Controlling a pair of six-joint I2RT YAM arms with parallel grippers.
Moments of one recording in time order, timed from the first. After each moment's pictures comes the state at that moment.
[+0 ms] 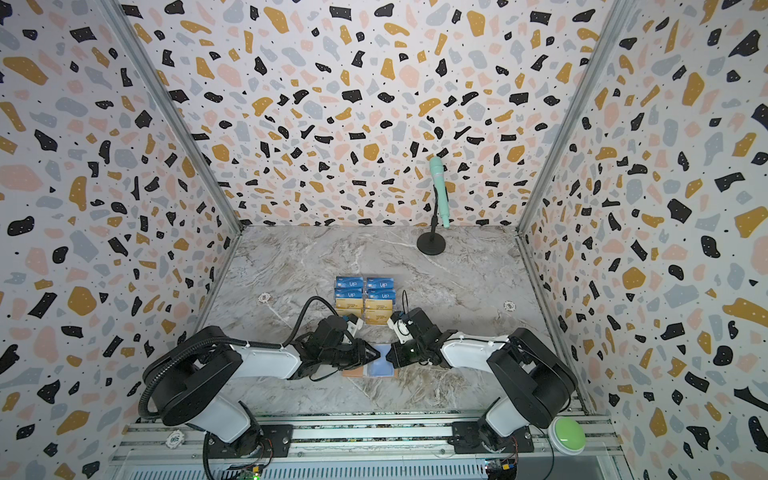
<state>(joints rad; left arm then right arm) -0.79 1.59 0.50 0.37 0.44 -0.99 0.73 1.51 0.57 0.00 -0.44 0.45</state>
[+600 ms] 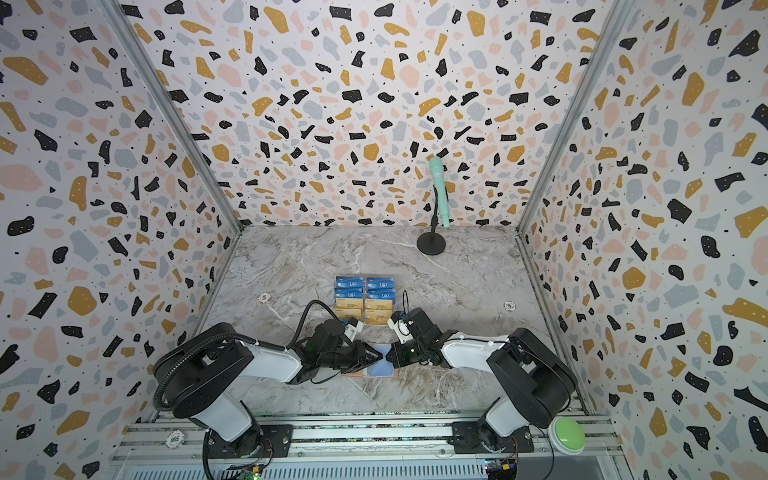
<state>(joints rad) -0.79 1.65 0.44 0.57 0.50 -1.09 0.73 1.51 0.57 0.01 -0.45 0.46</state>
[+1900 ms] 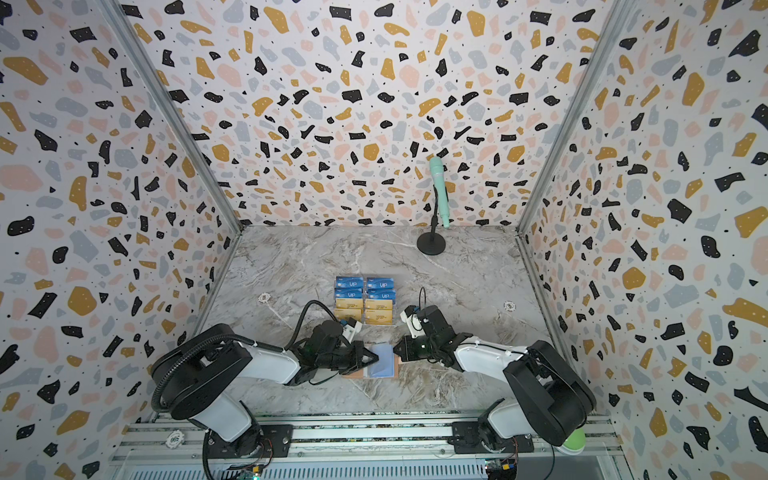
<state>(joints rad) -0.79 1.62 0.42 0.56 0.49 -1.08 0.64 1.39 0.49 0.06 -0.49 0.53</state>
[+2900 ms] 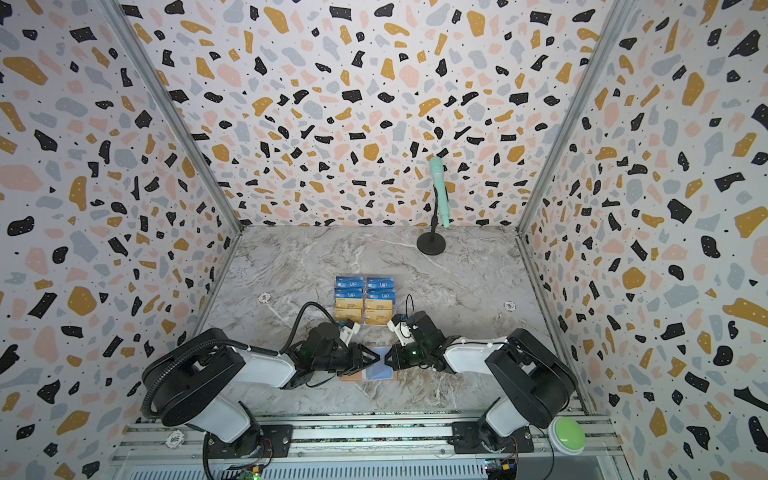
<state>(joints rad) -0.79 1.57 0.38 0.58 0.50 -1.08 0.73 1.51 0.50 0.18 -0.57 0.56</state>
